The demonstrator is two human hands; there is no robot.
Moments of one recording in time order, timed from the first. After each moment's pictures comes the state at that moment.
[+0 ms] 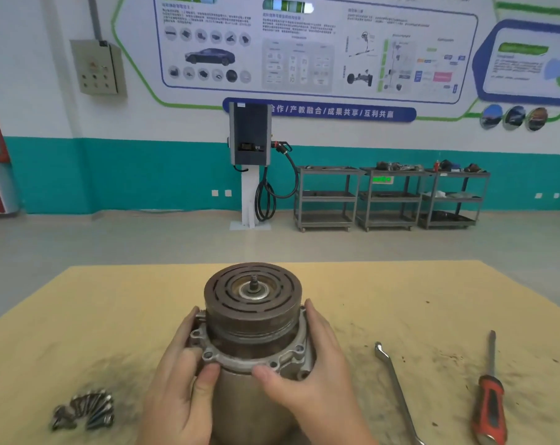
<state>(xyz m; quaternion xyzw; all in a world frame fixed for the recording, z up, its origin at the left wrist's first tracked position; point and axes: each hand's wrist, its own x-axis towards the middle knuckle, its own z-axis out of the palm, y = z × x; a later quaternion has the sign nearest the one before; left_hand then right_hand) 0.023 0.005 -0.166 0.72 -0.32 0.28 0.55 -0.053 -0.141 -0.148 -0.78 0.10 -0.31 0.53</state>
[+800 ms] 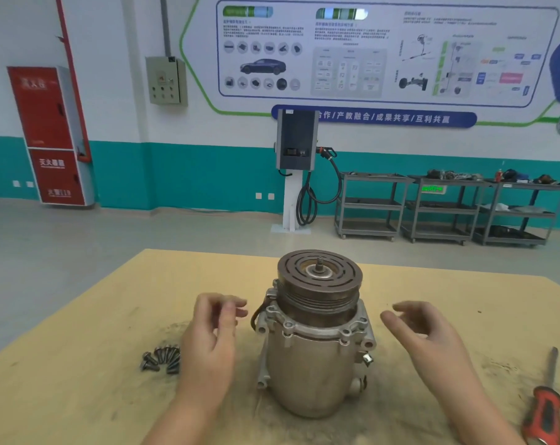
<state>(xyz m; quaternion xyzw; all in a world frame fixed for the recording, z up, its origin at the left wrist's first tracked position) 0.024 0.036 -0.151 0.69 -0.23 0.22 0.65 -0.089 -0.210 -0.133 -0.80 0.23 -0.32 0.45</state>
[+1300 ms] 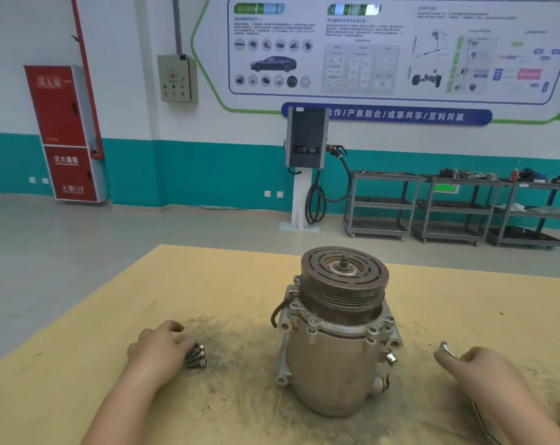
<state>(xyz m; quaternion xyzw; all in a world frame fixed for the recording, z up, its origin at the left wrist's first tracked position) 0.109 0.123 -0.185 0.96 0.02 -0.02 0.27 -0.089 -0.253 -0.161 -0.84 0.46 -0.14 0.26</state>
